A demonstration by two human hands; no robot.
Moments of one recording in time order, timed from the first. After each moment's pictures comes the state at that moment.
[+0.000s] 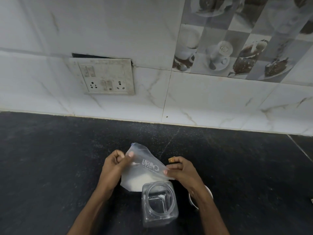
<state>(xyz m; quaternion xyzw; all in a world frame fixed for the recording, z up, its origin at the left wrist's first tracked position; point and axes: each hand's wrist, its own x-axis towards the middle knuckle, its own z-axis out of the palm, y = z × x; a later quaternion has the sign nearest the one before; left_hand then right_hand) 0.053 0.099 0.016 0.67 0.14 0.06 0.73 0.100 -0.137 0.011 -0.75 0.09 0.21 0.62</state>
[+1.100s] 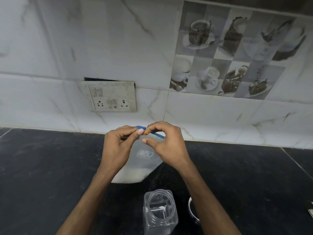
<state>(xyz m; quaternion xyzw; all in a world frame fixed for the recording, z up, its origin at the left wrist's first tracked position) 0.064 0.091 0.147 0.74 -0.06 0.26 0.62 0.097 -0.063 0.169 -0.84 -0.26 -0.13 0.46</state>
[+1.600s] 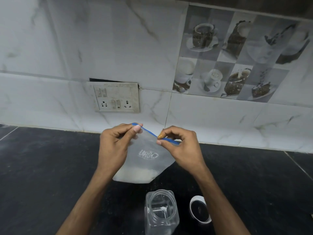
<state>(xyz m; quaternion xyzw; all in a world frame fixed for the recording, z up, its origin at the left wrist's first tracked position) 0.046 0.093 0.161 0.71 0.00 0.28 0.64 0.091 -0.091 0.169 -0.80 -0.26 -0.11 0.53</state>
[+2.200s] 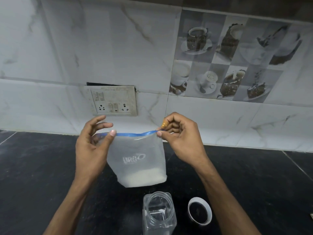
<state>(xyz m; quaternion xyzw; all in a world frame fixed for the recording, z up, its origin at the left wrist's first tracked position) 0.032 0.123 0.154 0.71 0.04 0.35 0.61 0.091 -0.094 0.203 -0.77 -0.25 -0.09 0.58</state>
